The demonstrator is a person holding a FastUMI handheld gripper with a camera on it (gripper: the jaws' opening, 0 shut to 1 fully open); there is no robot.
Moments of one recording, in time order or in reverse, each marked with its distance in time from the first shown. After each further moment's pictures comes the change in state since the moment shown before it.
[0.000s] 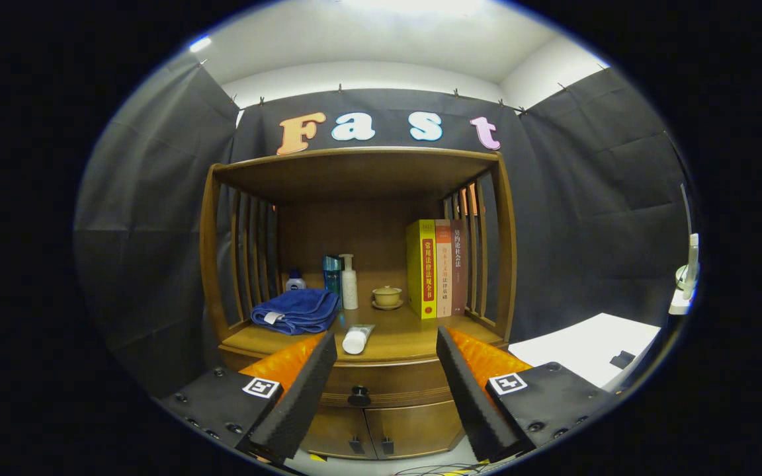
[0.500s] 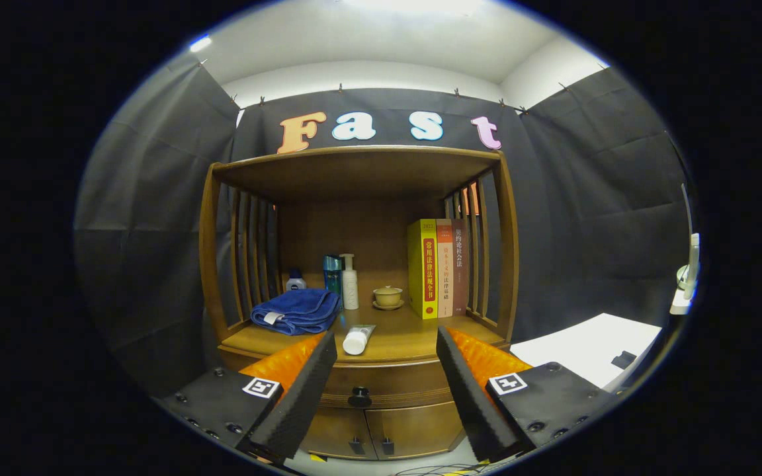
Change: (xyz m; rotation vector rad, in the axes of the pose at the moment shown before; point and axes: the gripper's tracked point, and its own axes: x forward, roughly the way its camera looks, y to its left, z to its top) arm 0.004 0.001 -0.001 -0.001 -0.001 0.001
